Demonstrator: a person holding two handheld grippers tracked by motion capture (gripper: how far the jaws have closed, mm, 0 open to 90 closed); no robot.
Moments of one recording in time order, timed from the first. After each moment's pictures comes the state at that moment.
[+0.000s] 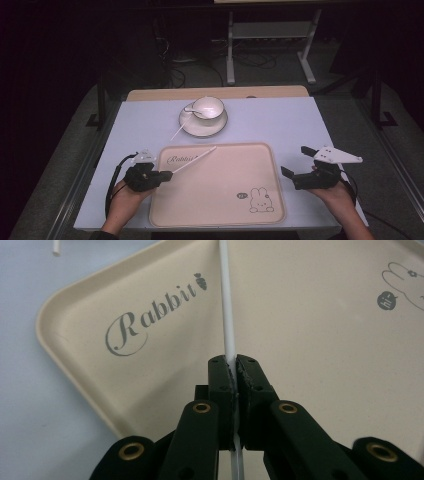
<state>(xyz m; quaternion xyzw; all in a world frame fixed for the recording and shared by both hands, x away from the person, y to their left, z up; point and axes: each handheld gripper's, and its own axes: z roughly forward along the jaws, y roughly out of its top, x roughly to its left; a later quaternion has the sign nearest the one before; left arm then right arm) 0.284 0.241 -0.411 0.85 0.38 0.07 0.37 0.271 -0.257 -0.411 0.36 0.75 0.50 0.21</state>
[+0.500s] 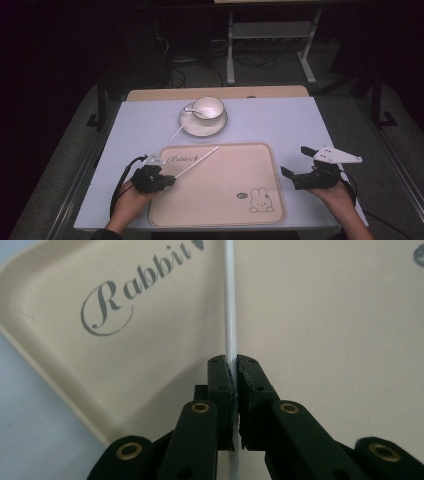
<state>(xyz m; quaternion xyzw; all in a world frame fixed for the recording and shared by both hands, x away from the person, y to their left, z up) 0.290 0.231 -0.429 0.88 0.36 0.06 0.31 0.272 -0.257 -0.411 0.36 0.75 0.50 0.21</state>
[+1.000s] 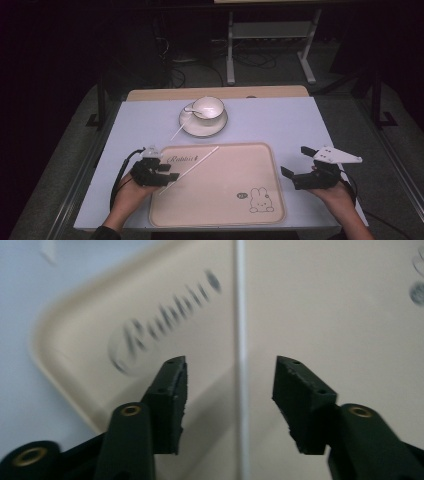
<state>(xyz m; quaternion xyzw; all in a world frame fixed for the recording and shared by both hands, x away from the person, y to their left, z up) 0.314 0.235 -0.410 0.85 0.37 0.09 0.36 0.271 -0.257 -0.411 0.36 0.75 0.50 0.21</state>
